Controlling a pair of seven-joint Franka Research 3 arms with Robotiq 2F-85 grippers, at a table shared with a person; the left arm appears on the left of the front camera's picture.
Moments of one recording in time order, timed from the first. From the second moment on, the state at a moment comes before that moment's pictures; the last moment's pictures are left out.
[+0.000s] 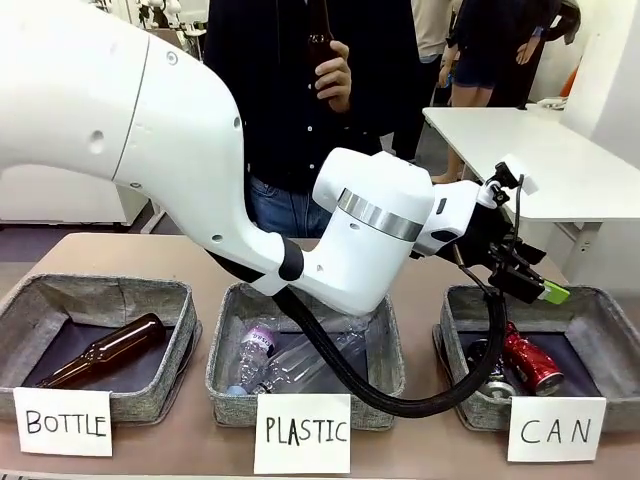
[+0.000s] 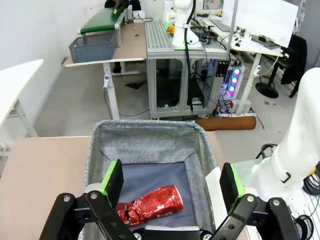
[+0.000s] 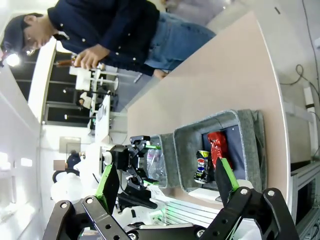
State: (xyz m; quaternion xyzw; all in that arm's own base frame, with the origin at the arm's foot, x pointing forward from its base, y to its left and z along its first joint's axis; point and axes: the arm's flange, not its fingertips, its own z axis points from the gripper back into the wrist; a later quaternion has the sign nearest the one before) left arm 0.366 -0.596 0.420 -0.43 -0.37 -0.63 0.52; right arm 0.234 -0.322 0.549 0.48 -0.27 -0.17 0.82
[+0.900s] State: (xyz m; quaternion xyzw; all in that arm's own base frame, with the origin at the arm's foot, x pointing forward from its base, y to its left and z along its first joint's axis) left arm 0.356 -0.258 0.503 -0.31 -0.18 -0.44 0.82; right arm 0.298 -0.269 0.544 0.47 -0.21 -0.14 0.85
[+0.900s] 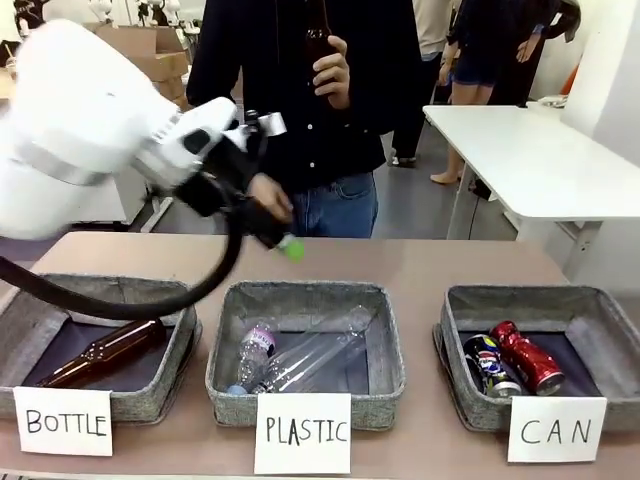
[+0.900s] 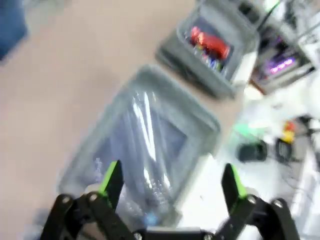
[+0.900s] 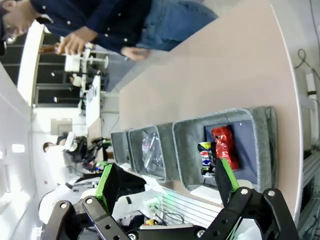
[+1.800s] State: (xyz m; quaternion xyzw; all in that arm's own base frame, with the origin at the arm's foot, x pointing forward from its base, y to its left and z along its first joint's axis) left arm 0.357 -0.015 0.537 -0.58 -0.26 -0.11 0.77; right arm 0.377 -0.032 0.545 0.52 -0.07 0.00 0.85
